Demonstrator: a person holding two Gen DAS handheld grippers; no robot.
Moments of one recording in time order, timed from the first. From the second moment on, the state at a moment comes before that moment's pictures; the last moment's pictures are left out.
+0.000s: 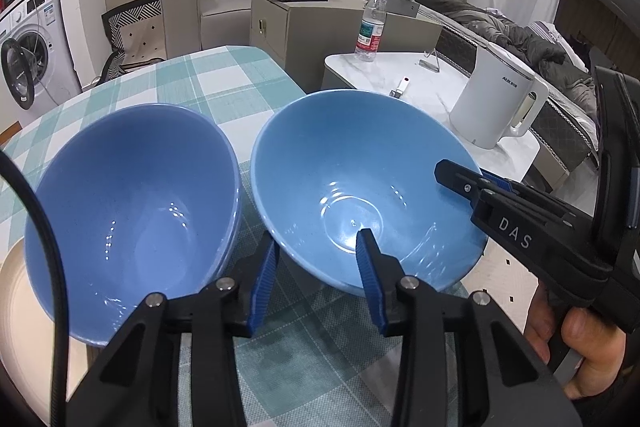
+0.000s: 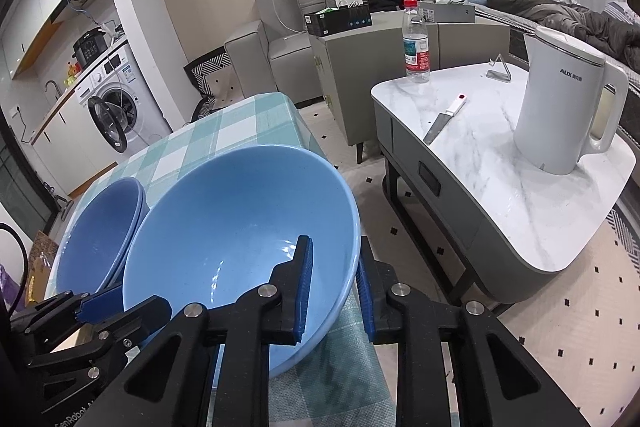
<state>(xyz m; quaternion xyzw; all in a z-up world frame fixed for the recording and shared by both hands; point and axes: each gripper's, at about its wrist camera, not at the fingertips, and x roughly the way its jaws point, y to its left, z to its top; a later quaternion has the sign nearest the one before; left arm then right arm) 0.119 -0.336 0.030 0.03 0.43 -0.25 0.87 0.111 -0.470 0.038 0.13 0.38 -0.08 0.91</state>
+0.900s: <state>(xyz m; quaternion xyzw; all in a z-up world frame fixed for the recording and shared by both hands) 0.105 -0.341 0.057 0.04 0.40 -0.26 0.88 0.089 -0.472 0.063 0.12 0.34 -0.09 0.93</state>
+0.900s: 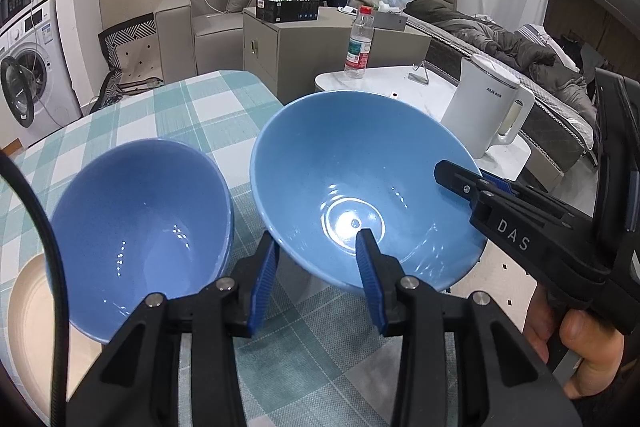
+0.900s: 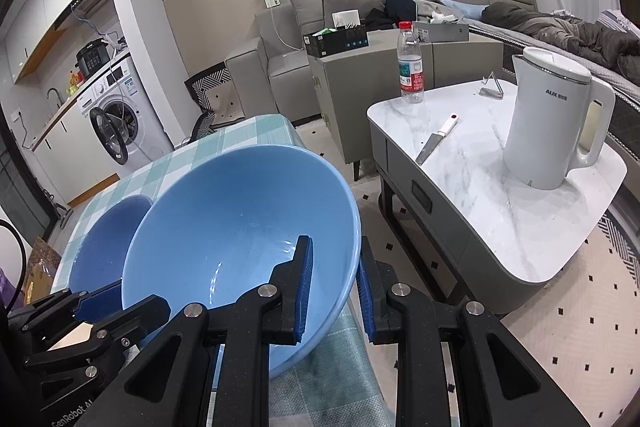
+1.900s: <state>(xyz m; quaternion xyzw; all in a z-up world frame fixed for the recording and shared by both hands) 0.091 -0.309 0.103 0.03 0.33 -0.25 0.91 0.065 -0.435 0.114 0.10 0.28 -0.08 0.95</state>
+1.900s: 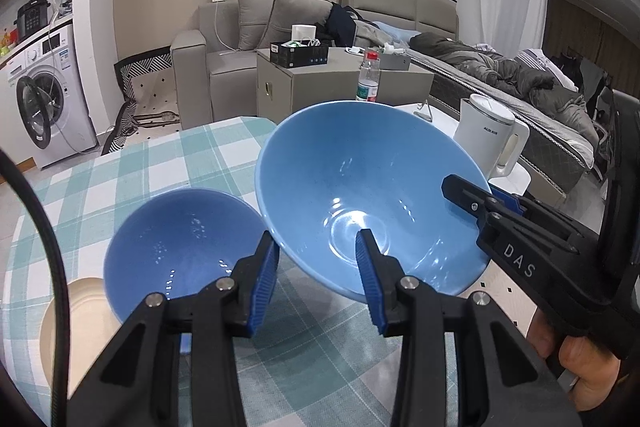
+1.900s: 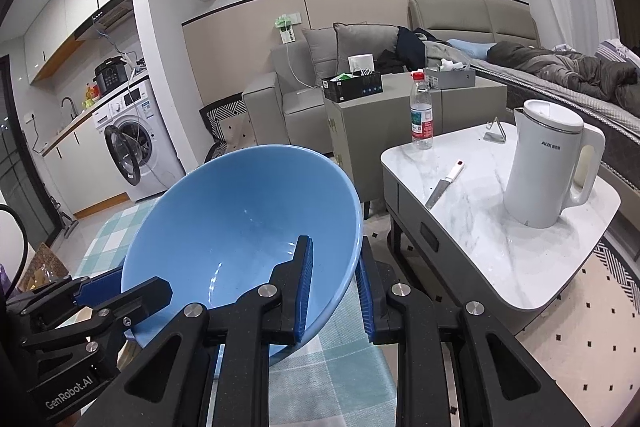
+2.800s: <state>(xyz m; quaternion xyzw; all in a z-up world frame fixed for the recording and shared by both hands) 0.089 -0.241 0.120 0.00 0.31 -0.22 0.92 0.083 -0.367 0.117 0.08 0.27 -0.04 0.96</state>
